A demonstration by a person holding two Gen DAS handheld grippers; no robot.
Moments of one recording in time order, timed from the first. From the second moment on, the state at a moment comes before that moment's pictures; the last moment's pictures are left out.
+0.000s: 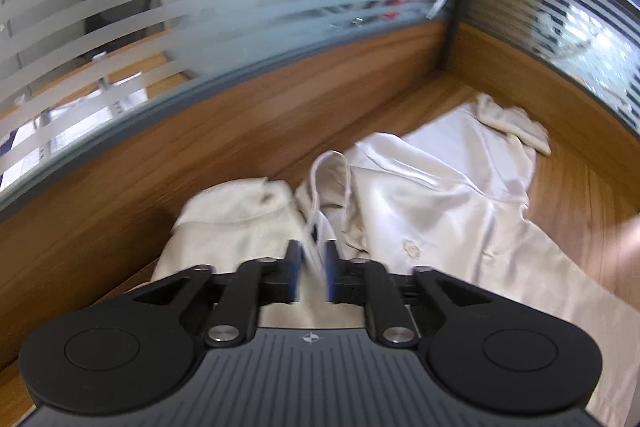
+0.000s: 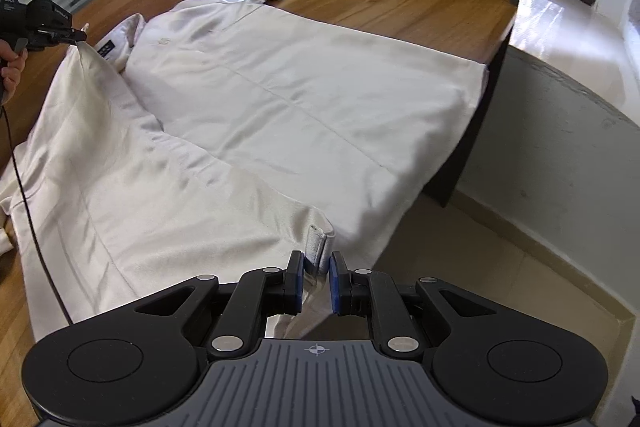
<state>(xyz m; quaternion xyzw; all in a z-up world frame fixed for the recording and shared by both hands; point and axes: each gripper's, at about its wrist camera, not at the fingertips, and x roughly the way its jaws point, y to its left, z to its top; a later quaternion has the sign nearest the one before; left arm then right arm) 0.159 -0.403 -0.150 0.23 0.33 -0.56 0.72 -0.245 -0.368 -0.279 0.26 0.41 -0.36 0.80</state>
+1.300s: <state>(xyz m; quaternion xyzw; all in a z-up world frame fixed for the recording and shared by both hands) 0.021 -0.062 -0.143 0.19 0.40 -0.47 0.77 -0.300 -0.464 -0.240 0.17 0.45 -0.17 0.86</state>
